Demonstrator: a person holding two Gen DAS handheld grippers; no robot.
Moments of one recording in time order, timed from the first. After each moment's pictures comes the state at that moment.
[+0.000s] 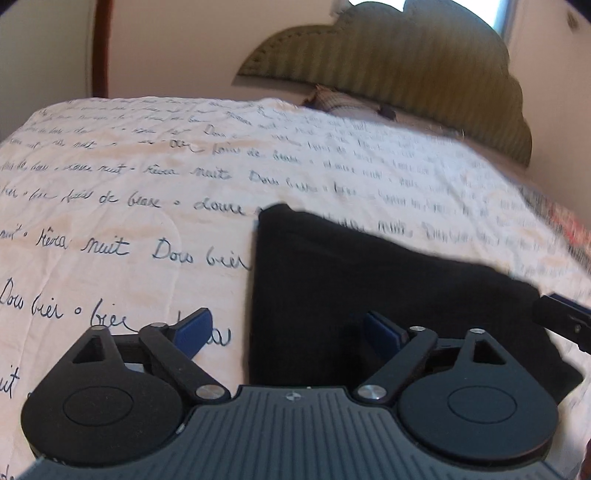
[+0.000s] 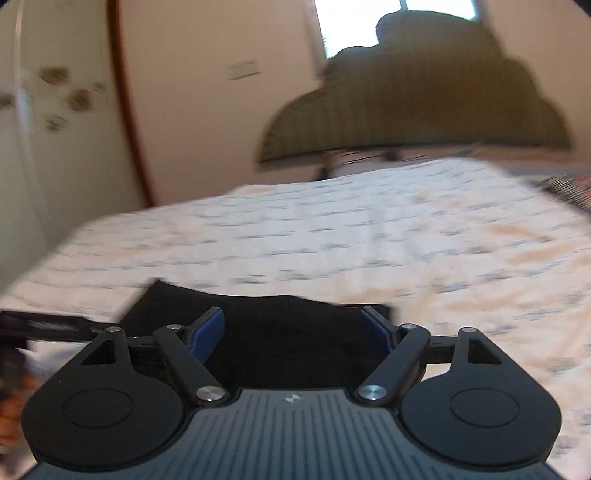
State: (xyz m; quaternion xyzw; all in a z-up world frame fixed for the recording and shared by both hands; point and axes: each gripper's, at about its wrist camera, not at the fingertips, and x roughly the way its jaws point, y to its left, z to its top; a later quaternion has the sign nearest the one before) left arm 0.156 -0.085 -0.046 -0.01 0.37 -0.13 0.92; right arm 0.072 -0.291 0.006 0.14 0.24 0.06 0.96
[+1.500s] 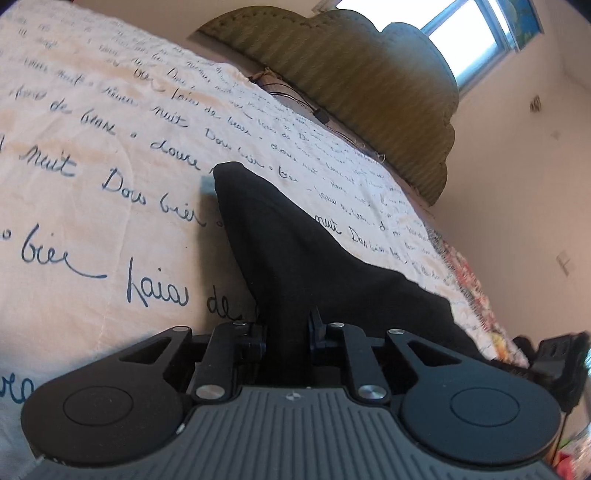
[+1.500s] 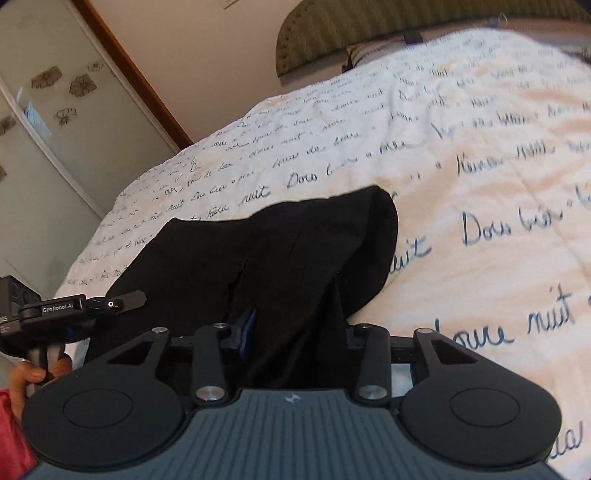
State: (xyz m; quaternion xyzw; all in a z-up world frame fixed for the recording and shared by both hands) left arm 0.173 -0.032 -0.075 -0.21 0.39 -0.29 0.85; right arm 0.098 -0.316 -0.033 0.24 0.34 0.11 0.90
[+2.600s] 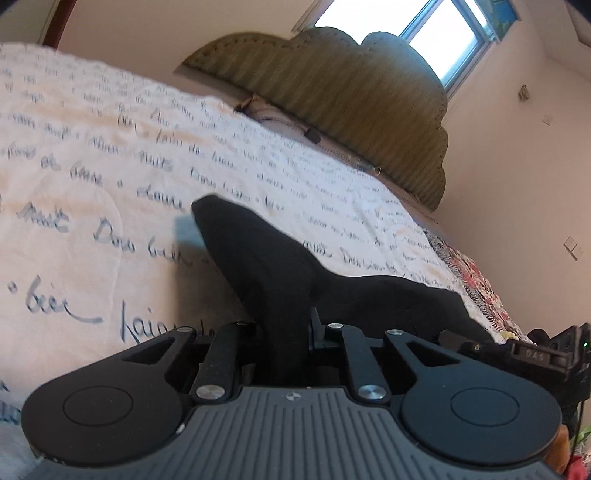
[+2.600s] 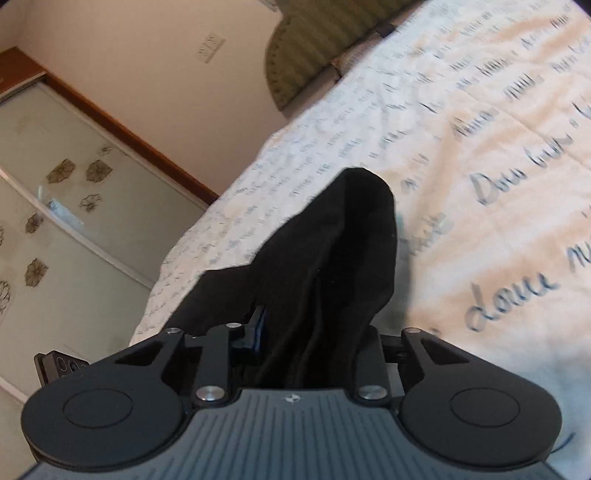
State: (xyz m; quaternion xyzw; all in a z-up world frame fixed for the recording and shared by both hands) left arm 0.163 -0.030 -0.050 -0.18 0.33 -0.28 0.88; right arm 0.099 -0.330 -0.044 0.39 0.28 0.15 0.87
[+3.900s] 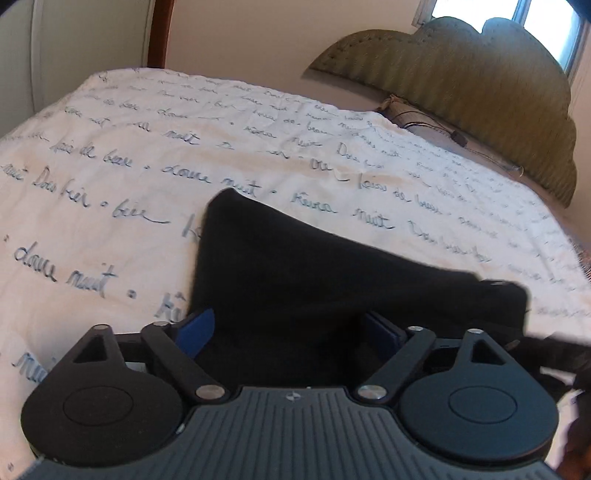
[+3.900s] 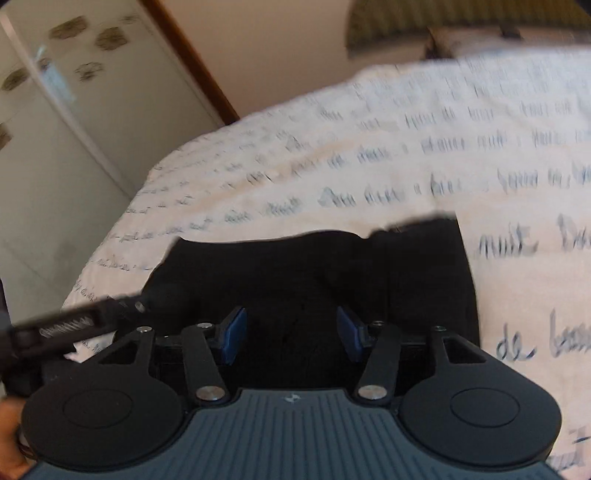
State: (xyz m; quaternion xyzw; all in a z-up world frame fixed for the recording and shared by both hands) left arm 0.245 0.054 -0.052 -0.07 0.38 -0.08 0.92; right arm 0.254 -0.161 -0.042 0.24 0.38 0.17 0.88
